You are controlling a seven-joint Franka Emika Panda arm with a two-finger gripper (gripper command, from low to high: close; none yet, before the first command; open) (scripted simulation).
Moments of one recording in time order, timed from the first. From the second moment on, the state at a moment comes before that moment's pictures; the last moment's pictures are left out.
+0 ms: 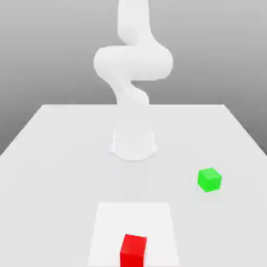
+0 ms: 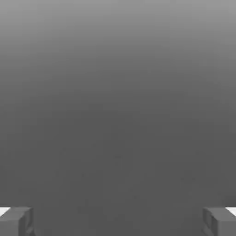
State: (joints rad) arm -0.01 -0.71 0.01 -2.31 -0.01 2.33 0.82
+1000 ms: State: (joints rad) arm -0.04 0.38 0.04 -2.42 -0.04 2.80 1.02
